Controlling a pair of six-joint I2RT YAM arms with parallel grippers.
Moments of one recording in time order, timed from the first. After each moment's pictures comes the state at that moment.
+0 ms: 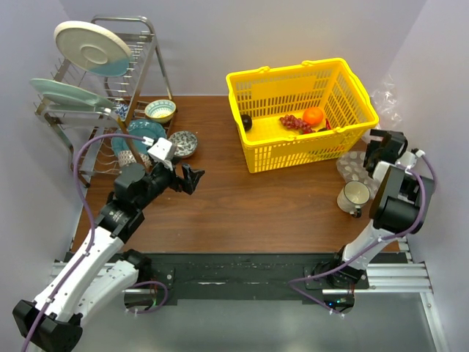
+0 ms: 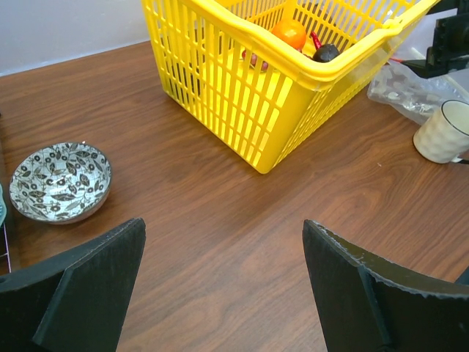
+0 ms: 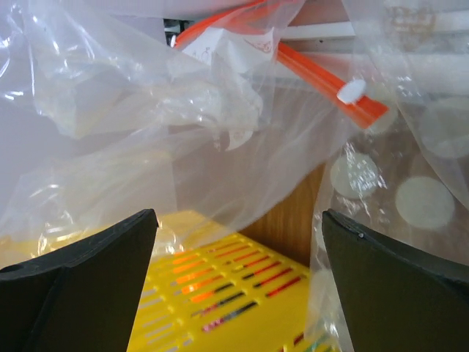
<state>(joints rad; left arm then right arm) -0.45 0.72 0.70 -0.12 0.16 -0.13 -0.42 1.75 0.95 0.30 0.11 1.35</state>
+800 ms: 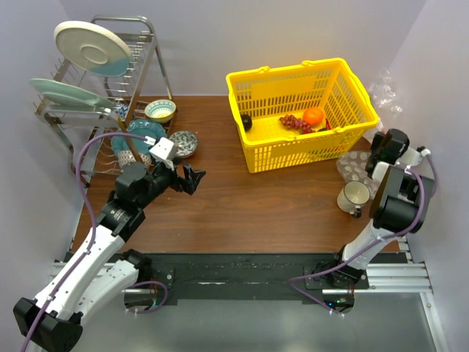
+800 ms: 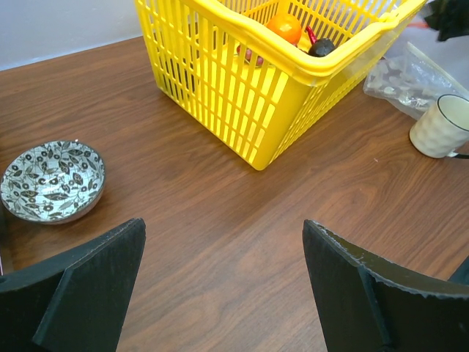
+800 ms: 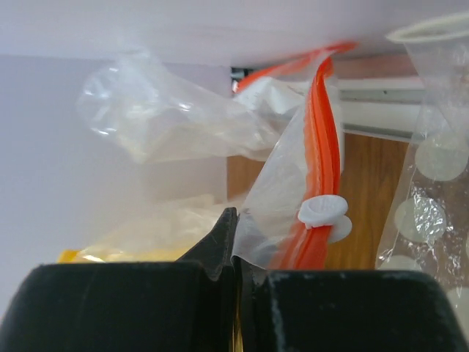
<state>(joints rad) -0.45 0.74 0.70 -0.12 0.17 -0.13 -0.42 1.79 0.95 0.50 0.20 1.39</state>
